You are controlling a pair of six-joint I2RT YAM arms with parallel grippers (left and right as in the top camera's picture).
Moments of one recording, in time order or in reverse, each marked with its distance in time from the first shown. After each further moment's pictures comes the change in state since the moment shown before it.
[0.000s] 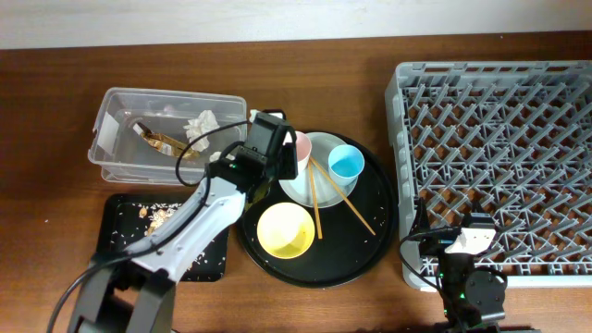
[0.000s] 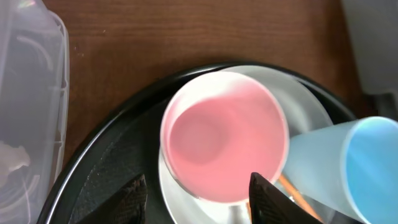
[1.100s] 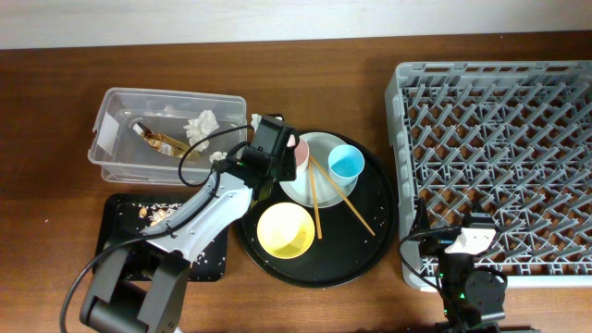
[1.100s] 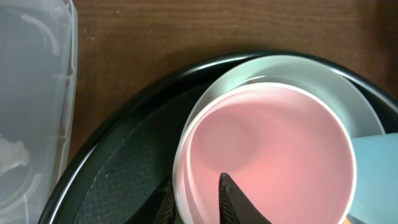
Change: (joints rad) left arm 0.000 0.071 0.000 0.010 -0.049 -0.015; right arm 0.000 0.000 0.000 0.000 0.000 0.000
